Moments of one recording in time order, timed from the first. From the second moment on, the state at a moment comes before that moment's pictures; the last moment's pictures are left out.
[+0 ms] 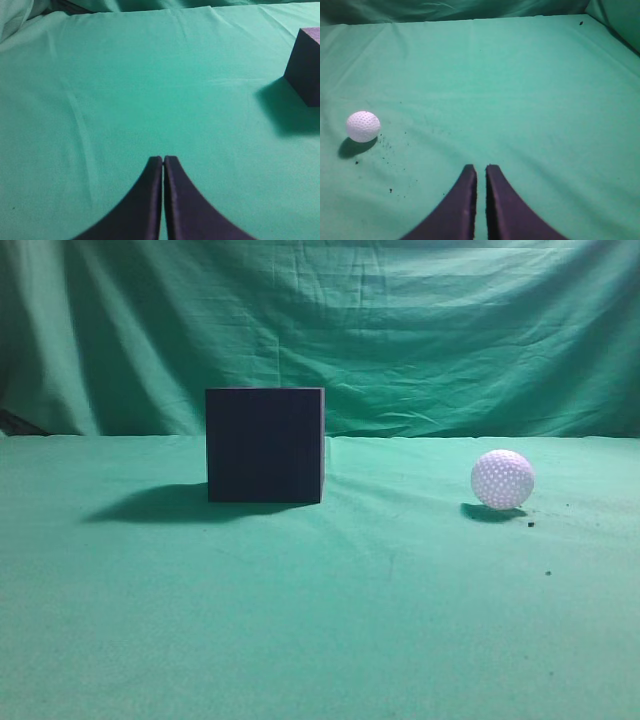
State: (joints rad) left arm -0.10 -0.02 0.02 0.09 0.36 -0.03; right arm 0.06 -0.01 0.03 0.08 0.41 -0.03
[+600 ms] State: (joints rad) left arm -0.10 -0.02 0.02 0.09 0.36 -0.03; right arm 0.06 -0.01 0.03 0.08 0.41 -0.03
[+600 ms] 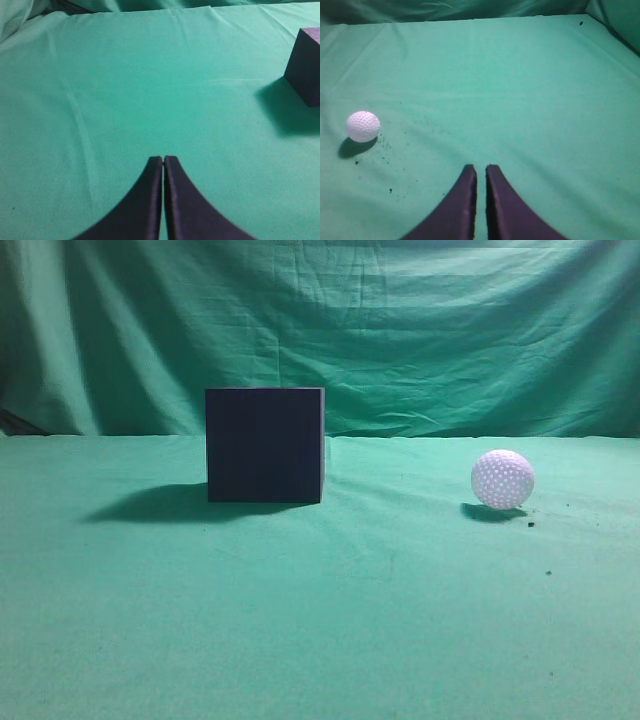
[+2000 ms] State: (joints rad) left arm -0.10 -0.02 0.02 0.09 0.36 -0.03; right arm 0.08 0.94 -0.62 0.34 0.73 -0.39
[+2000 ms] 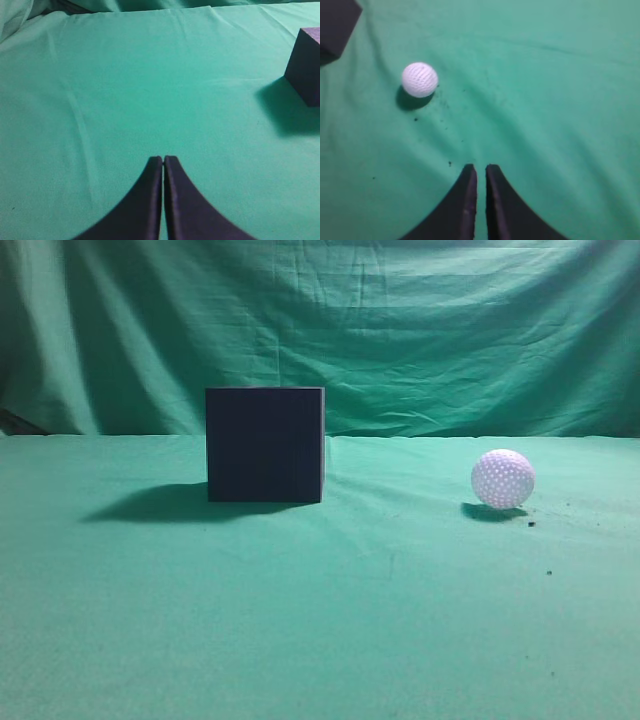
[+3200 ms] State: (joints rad) left arm -0.10 -0.02 0.02 0.09 0.36 -0.03; right arm 0.44 1.78 -1.06 0.19 0.64 -0.33
